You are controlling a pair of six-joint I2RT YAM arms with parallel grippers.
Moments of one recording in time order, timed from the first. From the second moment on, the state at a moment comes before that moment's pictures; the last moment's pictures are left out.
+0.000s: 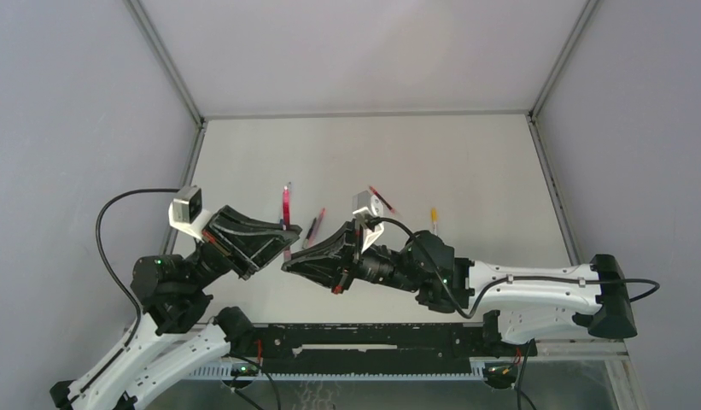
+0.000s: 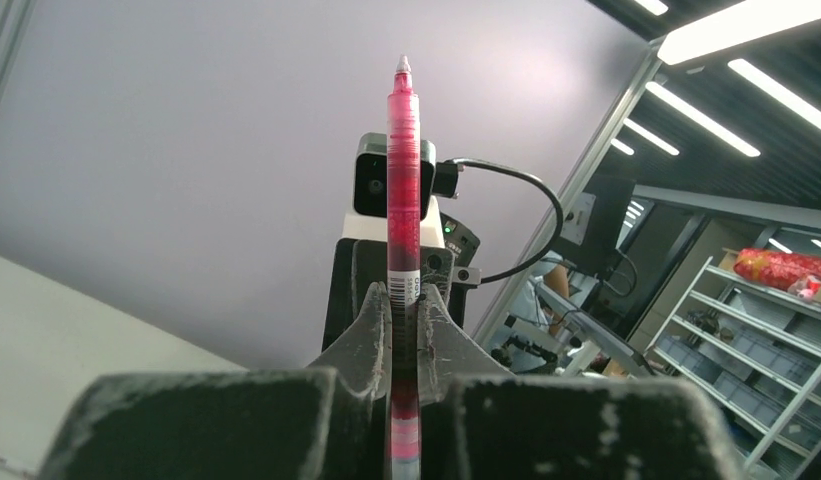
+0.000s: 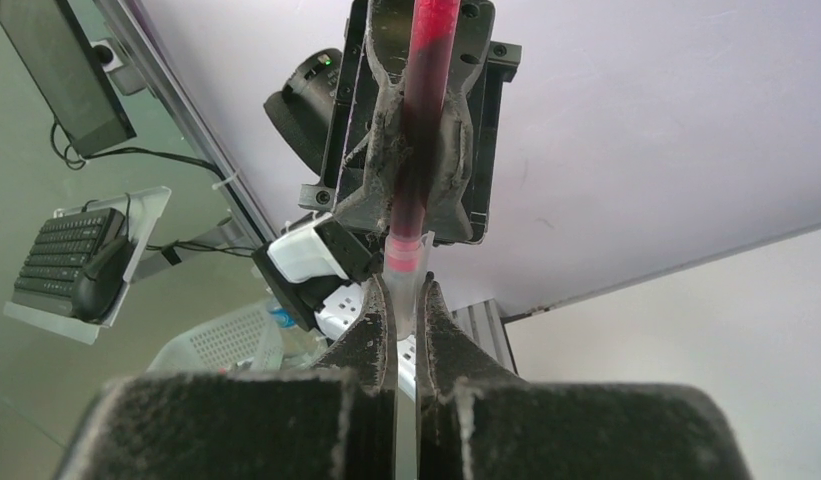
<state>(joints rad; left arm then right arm) -0.80 0.45 0.73 0.37 0.37 -0.90 1.42 1.20 1.00 0.52 -0.01 0.40</state>
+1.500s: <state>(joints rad) -0.80 0.45 0.97 -0.32 0.35 -0.65 1.45 0.66 0.68 0.26 0.44 -0.33</state>
